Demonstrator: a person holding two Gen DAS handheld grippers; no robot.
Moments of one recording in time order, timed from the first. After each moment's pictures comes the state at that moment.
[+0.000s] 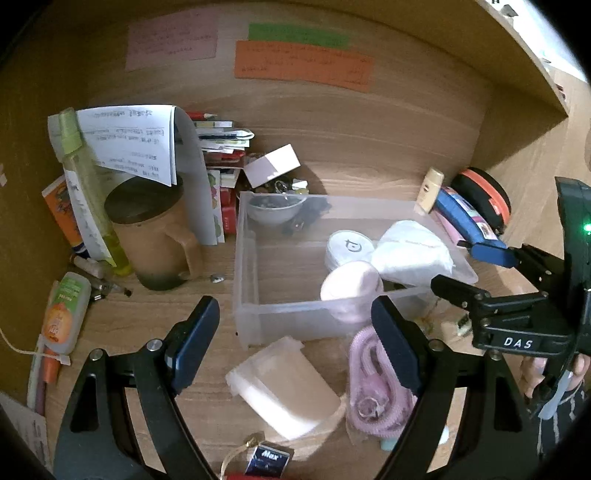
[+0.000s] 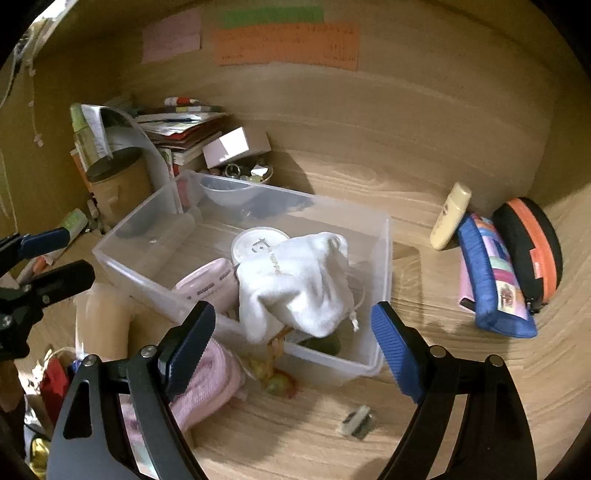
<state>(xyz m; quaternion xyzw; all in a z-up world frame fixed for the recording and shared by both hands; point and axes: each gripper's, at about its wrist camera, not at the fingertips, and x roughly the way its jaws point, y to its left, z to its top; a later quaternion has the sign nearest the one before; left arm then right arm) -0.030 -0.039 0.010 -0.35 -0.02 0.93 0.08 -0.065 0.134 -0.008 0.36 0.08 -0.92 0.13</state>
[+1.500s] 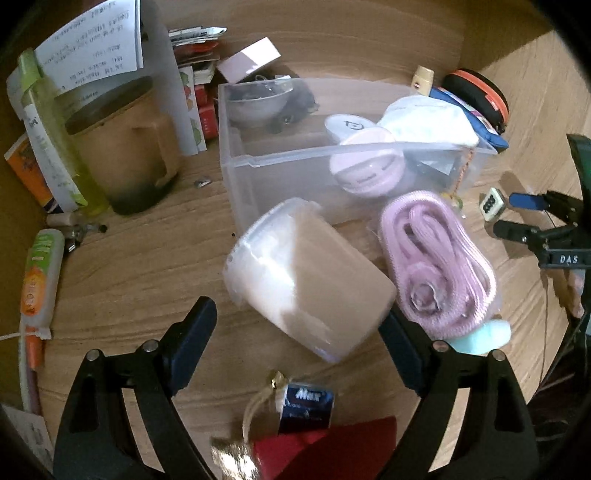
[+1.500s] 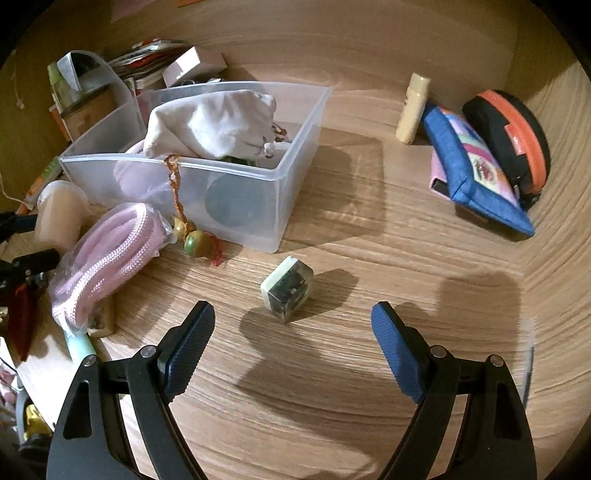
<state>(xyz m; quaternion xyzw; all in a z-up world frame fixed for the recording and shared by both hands) -0.028 -0.045 -0.062 -0.45 0.05 0.88 0.13 -0.042 0.203 -0.077 0.45 0.07 -0.88 0.11</state>
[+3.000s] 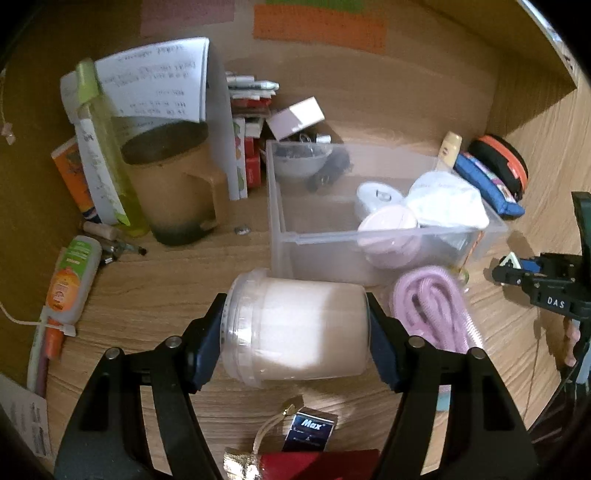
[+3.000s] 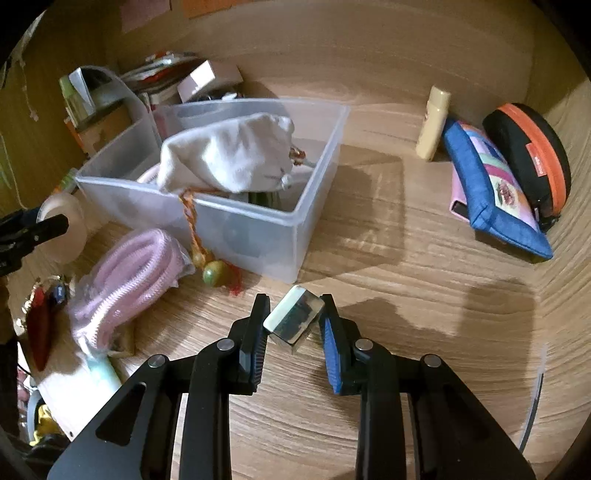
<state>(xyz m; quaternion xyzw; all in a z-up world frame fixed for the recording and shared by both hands) -0.024 -0.057 -0.031 -0.37 0.00 0.92 0.06 -0.049 0.196 -0.059 0.44 0.05 -0.88 0.15</state>
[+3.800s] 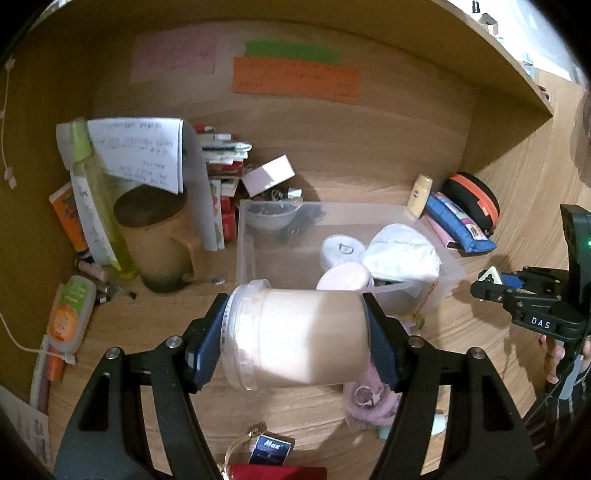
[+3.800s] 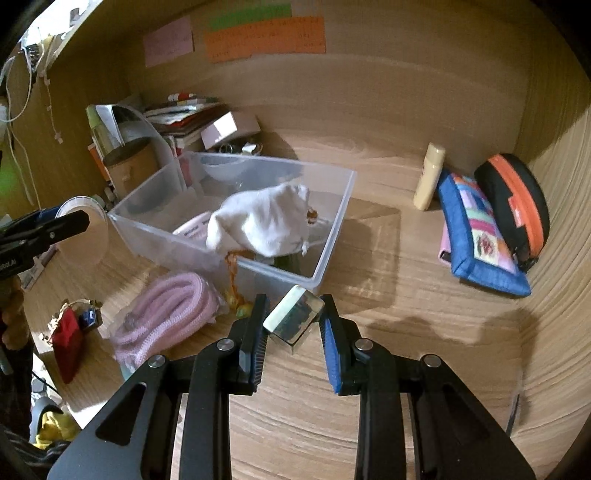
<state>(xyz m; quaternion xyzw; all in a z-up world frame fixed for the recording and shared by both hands) -0.018 -0.039 0.013 -0.32 -0.02 0.94 0.09 -0.036 0.193 -0.015 0.38 0.06 -0.91 0.16</state>
